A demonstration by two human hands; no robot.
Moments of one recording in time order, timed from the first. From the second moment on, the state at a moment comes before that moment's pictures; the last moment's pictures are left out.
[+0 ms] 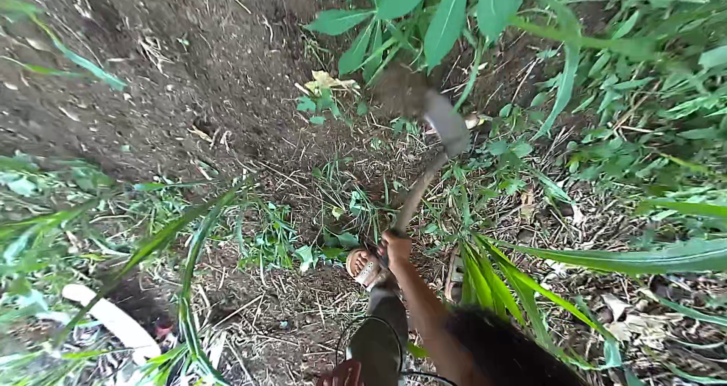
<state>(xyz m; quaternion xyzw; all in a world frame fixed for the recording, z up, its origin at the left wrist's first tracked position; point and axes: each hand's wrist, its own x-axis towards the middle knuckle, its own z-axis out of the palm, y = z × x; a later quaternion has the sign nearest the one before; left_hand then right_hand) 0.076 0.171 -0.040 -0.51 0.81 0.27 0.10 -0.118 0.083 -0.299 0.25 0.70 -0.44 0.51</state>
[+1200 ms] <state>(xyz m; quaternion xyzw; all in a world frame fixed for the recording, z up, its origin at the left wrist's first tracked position) 0.054 0.184 -0.037 -0.54 0.79 0.27 0.09 -0.129 0.053 -0.273 0.21 0.64 -0.50 0.55</state>
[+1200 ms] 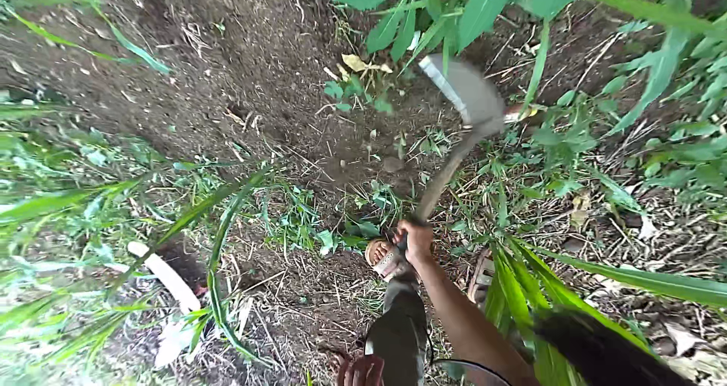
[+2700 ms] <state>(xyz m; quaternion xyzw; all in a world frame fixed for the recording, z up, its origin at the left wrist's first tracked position) 0.044 0.218 -0.035 -0.51 0.82 0.25 0.06 -0.171 0.207 -0.262 0.14 0.74 -0.31 0.58</state>
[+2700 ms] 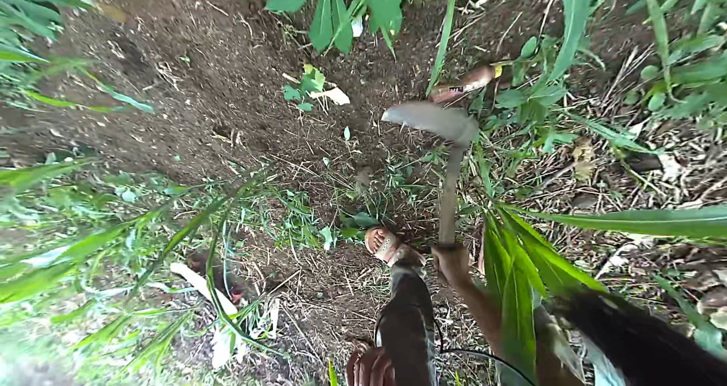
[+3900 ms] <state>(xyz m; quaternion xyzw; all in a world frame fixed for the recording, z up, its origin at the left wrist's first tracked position) 0.046 0.257 -0.036 -0.53 0.80 0.27 0.04 -0.179 0.149 -0.333 0.06 0.70 -0.34 0.63</state>
